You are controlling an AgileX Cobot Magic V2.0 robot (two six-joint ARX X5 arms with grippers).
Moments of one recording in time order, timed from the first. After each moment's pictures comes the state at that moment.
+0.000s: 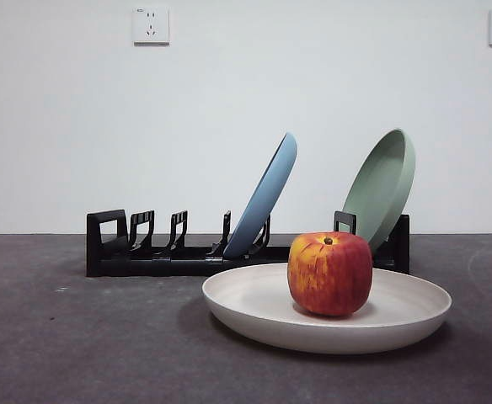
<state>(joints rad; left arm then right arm) 0.00 0.00 0.02 -0.18 0.06 0.06 0.10 0.00 0.08 -0.10 -0.15 -0.03</state>
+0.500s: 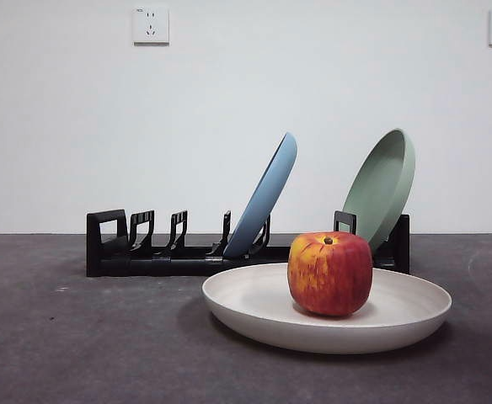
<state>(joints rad) 0.00 0.00 0.02 -0.18 0.06 0.06 0.11 0.00 0.01 -0.16 -0.15 0.03</state>
